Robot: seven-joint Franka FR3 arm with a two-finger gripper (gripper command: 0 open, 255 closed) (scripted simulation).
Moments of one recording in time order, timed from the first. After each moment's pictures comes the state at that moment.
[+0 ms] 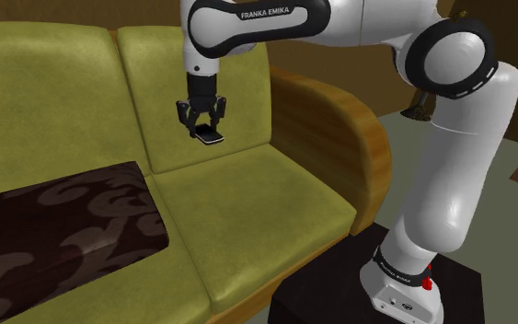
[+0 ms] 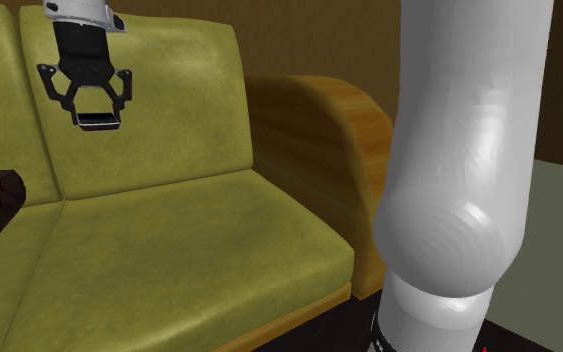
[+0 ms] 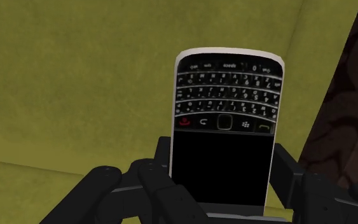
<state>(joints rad) 0.01 0.15 0.28 -1.61 0.01 1.78 0.45</state>
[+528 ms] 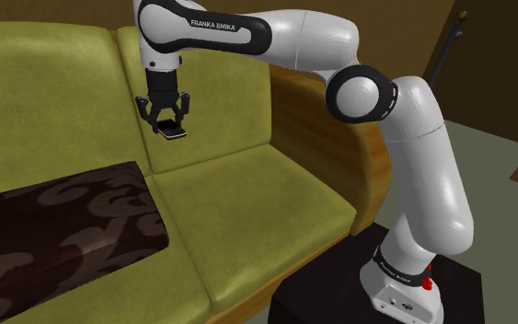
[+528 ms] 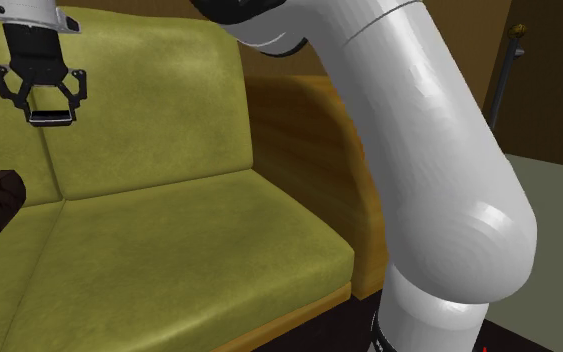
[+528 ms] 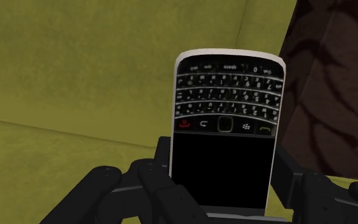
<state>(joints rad) 0.15 0.61 0.28 -0.95 -0.11 1.56 0.54</state>
